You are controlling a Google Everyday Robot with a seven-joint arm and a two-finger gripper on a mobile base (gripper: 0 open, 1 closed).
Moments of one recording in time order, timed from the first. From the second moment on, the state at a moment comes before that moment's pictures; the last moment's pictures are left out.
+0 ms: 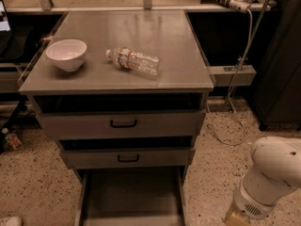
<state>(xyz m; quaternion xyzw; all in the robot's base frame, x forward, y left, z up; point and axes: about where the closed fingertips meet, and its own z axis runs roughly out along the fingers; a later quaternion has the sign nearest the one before) 0.301 -0.234 0.608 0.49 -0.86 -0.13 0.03</state>
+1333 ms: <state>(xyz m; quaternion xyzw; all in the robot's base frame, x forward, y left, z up) 0.301 -0.203 0.444 0.42 -0.88 -0.23 0.04</state>
